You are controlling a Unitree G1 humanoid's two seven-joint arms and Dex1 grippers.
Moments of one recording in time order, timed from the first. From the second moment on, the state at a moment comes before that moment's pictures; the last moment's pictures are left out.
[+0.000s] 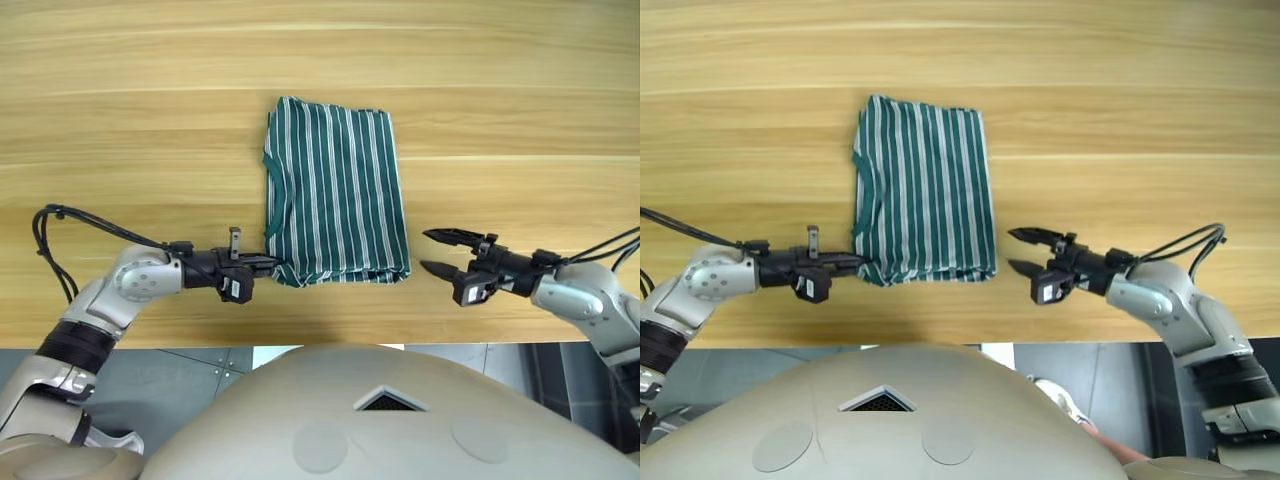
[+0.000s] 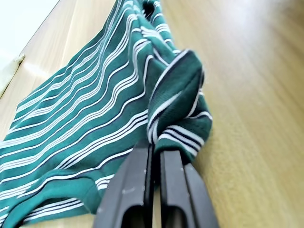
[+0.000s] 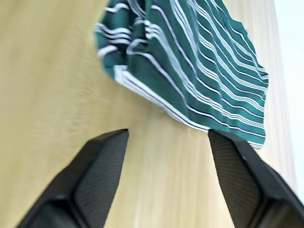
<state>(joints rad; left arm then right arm) 0.14 0.88 -0.41 0.14 0.15 -0.78 -0.78 0.35 -0.97 0.20 -0.10 -0.37 -0.70 0.51</state>
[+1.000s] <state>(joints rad) 0.15 0.84 -0.37 0.15 0.12 -0.76 -0.79 0.25 -0.86 0.32 -0.08 -0.45 -0.72 0.55</state>
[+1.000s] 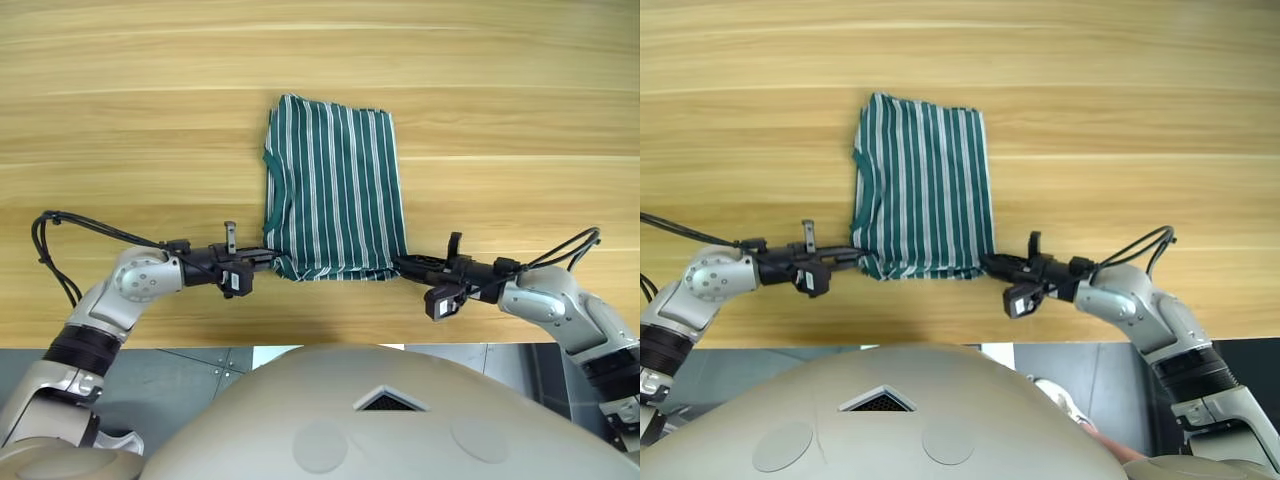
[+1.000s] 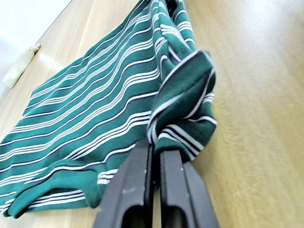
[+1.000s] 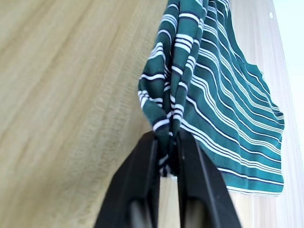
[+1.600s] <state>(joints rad) 0.48 0.84 -0.34 -0.06 0.08 -0.71 -0.72 0.52 -0.88 0.20 -0.24 -0.27 -0.63 0.55</state>
